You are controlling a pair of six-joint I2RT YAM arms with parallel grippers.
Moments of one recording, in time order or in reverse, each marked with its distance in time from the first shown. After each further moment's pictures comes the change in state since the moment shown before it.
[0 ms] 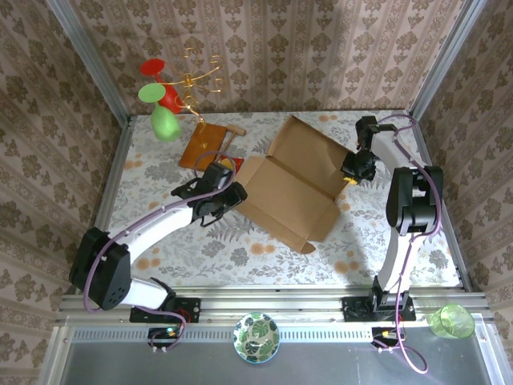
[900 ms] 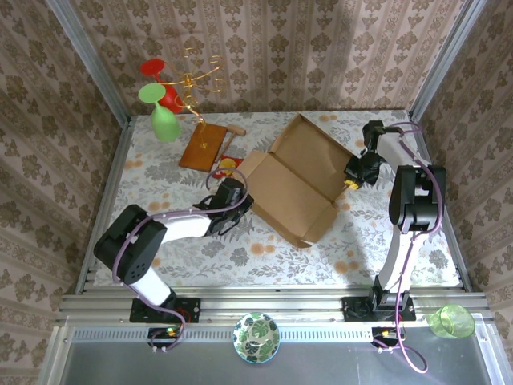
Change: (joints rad) left arm -0.068 0.205 -0.154 0.565 -0.082 -0.178; right arm -0.046 0.013 -0.028 -0.023 -0.108 0.025
